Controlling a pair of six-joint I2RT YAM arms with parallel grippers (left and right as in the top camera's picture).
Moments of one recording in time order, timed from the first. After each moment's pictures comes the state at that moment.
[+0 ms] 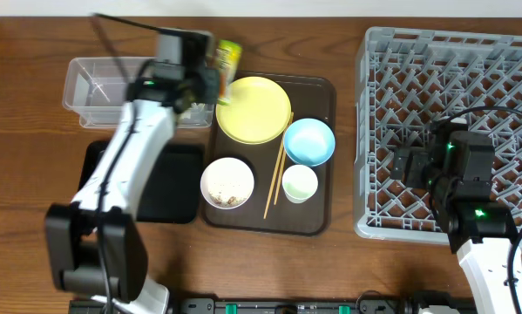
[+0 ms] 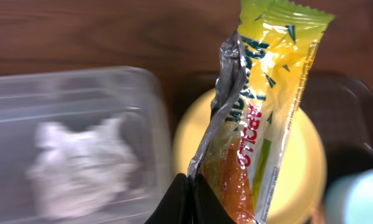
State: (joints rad) left arm -0.13 1.73 1.41 -0.54 0.09 -0.09; right arm -0.01 1.02 0.75 -0.52 0.02 0.12
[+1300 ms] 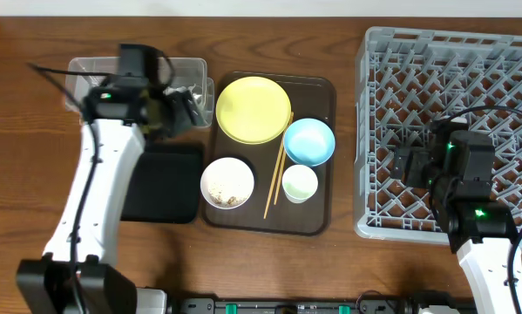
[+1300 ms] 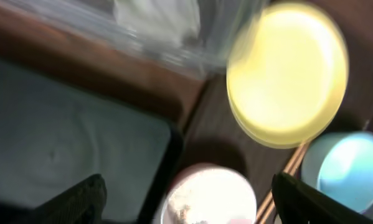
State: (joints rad) left arm -0.09 1.57 1.40 -1.03 0.07 -0.46; right arm -0.01 1.02 0.75 -0.51 0.02 0.12
